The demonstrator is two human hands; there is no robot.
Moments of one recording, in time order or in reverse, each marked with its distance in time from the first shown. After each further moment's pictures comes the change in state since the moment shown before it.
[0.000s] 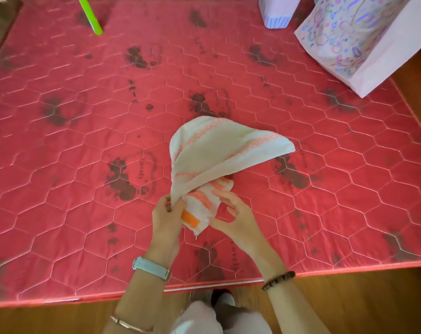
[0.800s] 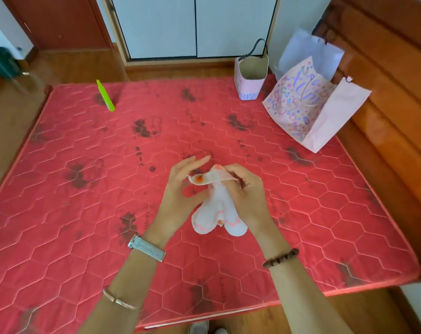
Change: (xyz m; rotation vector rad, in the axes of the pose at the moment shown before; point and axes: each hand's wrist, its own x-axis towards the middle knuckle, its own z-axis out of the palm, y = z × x) left_hand -0.106 0.263 0.044 0.290 -0.476 0.827; right_hand -0.026 -0.292 -0.085 0.130 0.255 -0.486
